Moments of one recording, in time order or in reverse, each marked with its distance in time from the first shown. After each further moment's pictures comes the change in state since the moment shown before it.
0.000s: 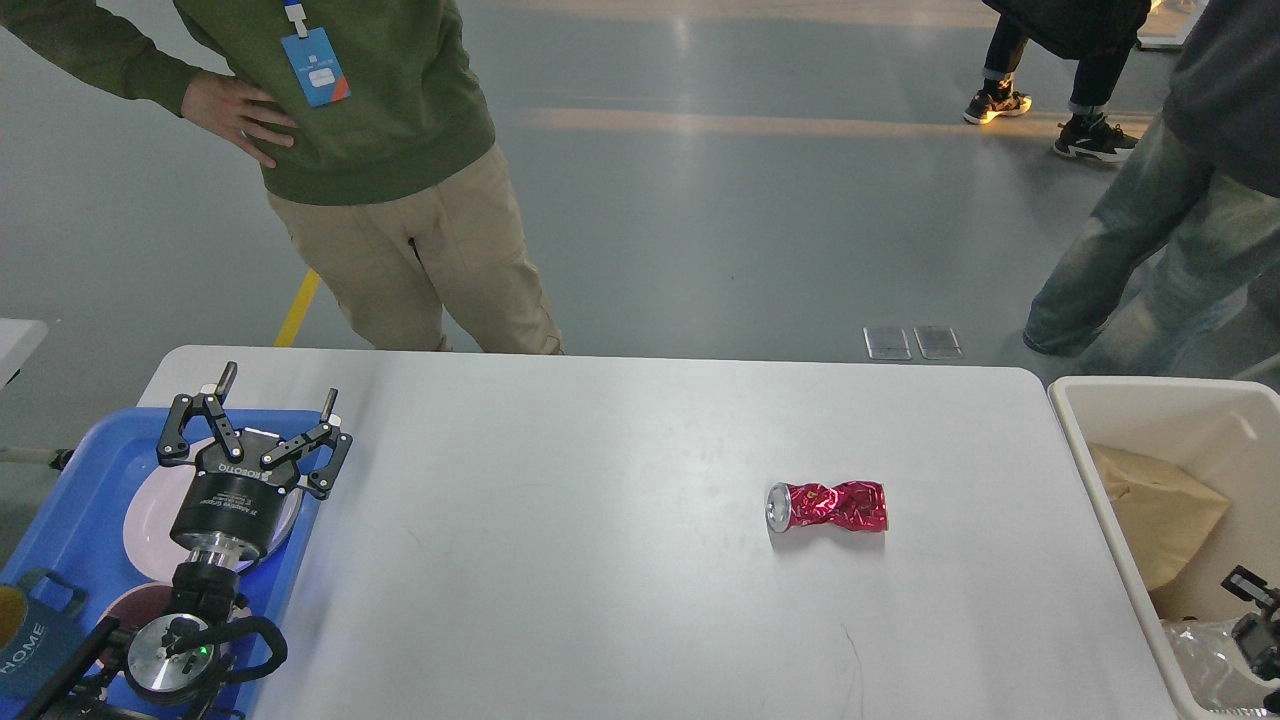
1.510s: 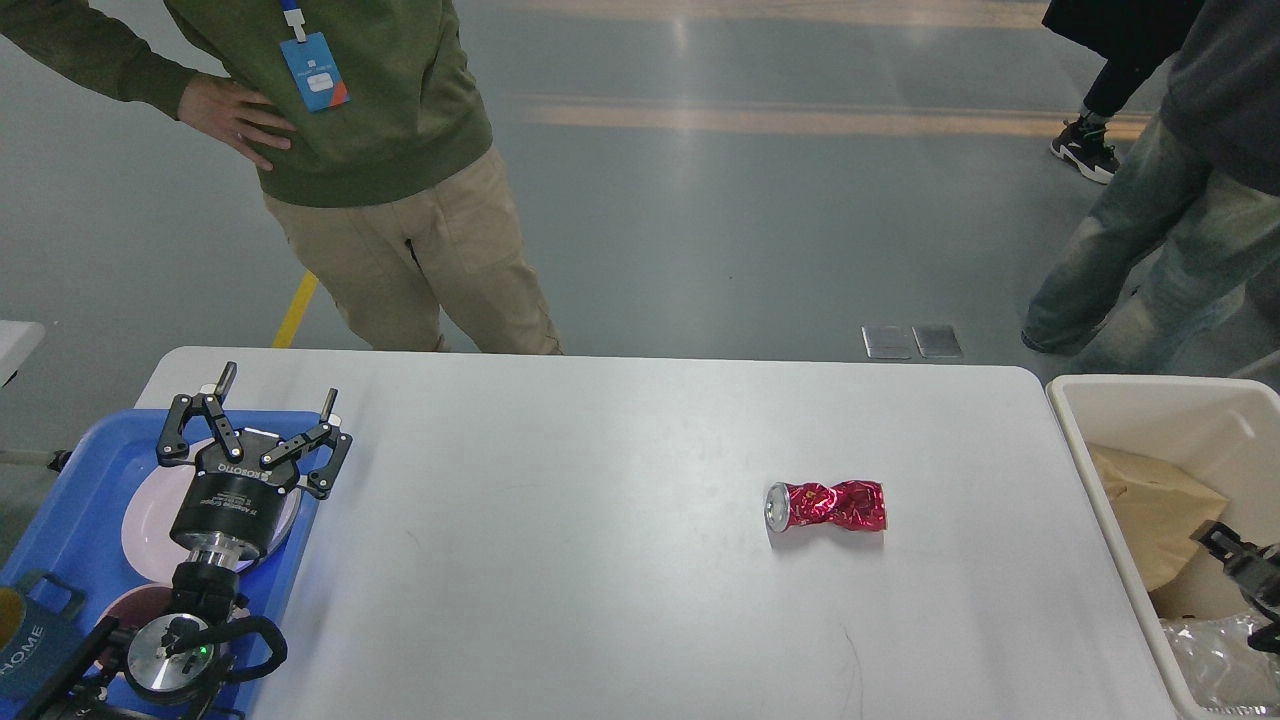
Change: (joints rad) left arm 0.000 0.000 0.000 0.000 0.000 -0.001 0.000; right arm 0.204 -0.073 0.006 0.247 -0.017 0.009 -0.026
